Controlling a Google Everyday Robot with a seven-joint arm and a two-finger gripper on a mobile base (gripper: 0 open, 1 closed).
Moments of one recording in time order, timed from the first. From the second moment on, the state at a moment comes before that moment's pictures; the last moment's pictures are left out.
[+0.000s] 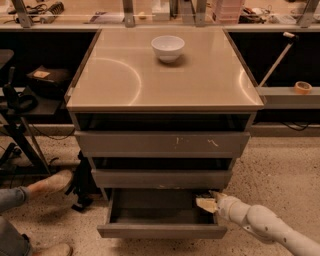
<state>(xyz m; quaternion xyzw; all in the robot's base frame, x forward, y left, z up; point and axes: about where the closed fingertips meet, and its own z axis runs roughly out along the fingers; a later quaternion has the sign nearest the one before) 0.562 -0.216 0.359 -0.14 0.87 0.22 0.41</state>
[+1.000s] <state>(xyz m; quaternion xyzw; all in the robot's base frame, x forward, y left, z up) 0.588 -0.200 0.259 -0.14 0.89 0.21 0.39</state>
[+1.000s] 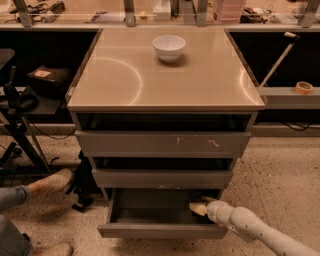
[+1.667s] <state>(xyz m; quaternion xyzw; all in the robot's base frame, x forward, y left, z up) 0.594 -0.205 0.254 -0.13 0.89 0.20 0.40</state>
